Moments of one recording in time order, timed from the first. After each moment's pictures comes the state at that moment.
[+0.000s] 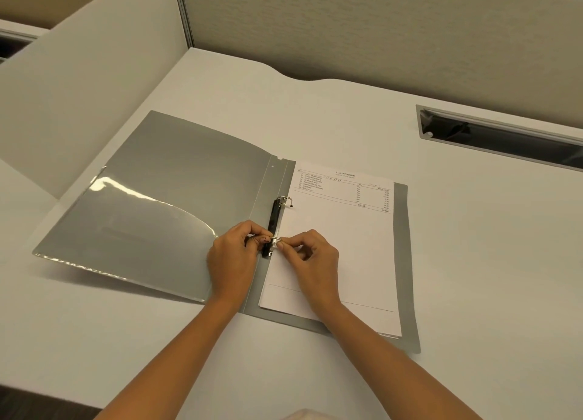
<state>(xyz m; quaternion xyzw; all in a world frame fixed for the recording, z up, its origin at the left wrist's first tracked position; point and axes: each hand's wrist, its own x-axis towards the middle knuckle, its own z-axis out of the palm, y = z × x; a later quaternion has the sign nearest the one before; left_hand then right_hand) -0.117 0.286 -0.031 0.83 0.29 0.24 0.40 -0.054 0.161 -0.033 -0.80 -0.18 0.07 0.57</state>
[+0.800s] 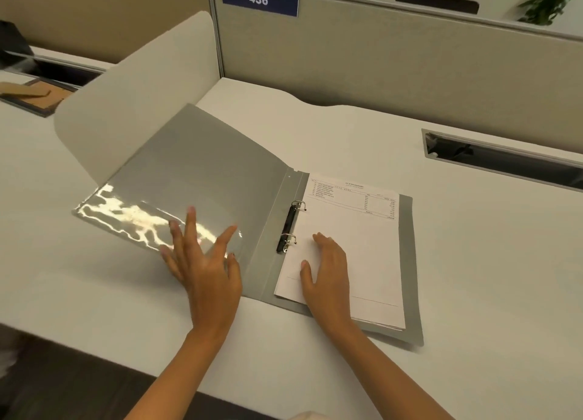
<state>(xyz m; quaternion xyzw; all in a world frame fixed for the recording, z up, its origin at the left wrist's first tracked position) -0.195 0.282 -0.010 0.85 0.34 0.38 0.15 -0.093 0.138 -0.043 -0.88 -0.24 -0.01 0.41</state>
